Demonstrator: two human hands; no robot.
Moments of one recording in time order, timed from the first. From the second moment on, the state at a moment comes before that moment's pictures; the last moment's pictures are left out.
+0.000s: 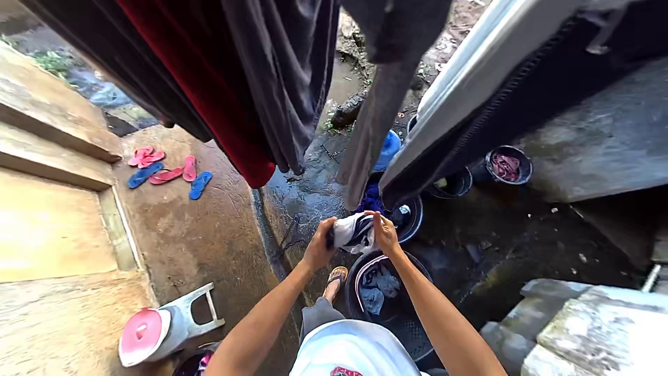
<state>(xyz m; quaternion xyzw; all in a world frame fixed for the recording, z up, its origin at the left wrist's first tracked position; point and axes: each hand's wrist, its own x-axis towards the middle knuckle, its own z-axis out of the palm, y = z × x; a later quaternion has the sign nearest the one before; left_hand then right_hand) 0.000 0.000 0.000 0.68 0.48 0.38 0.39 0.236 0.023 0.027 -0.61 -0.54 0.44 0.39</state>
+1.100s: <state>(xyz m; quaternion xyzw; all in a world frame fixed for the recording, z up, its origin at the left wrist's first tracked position) 0.381 -0.129 0.270 0.74 0.06 0.10 0.66 0.483 -0.372 0.204 -0.75 -0.22 0.07 0.62</state>
